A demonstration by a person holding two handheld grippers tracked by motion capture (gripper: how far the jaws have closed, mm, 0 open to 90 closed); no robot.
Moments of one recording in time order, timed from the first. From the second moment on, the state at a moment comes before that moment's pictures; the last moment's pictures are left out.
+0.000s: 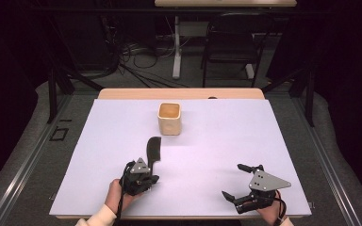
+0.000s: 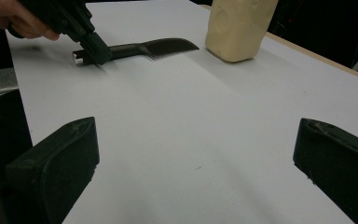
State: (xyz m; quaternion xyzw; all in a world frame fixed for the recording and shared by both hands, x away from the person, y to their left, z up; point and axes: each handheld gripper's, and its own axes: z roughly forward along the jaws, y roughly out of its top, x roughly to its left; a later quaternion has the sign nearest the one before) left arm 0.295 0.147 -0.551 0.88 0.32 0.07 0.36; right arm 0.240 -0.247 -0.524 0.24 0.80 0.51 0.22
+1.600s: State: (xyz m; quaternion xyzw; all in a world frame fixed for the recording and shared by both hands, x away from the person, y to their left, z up) left arm 0.303 0.160 -0.550 0.89 0.32 0.09 0.31; right arm 0.242 -0.246 -0.526 0.24 0.80 0.50 0.22
